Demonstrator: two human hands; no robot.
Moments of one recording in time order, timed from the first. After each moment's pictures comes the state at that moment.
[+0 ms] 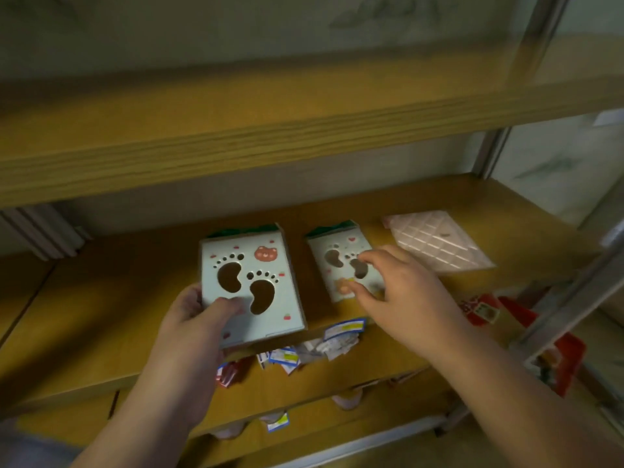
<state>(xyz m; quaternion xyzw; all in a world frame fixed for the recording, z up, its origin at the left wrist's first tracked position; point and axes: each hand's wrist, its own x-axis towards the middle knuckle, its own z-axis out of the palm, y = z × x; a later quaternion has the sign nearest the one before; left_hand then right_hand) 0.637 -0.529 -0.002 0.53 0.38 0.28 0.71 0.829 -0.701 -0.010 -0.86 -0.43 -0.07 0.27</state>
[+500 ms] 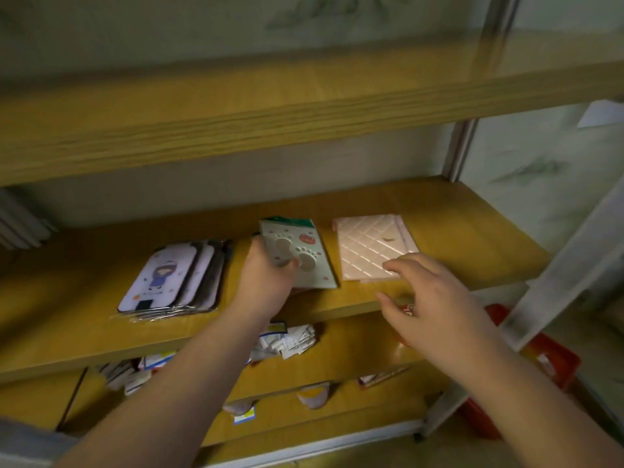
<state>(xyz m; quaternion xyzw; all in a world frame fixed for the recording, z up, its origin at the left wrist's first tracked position) 0.814 -0.602 -0.030 0.76 0.39 0.25 0.46 0.907 -0.827 -0.010 -0.86 -0.43 -0.05 0.27</state>
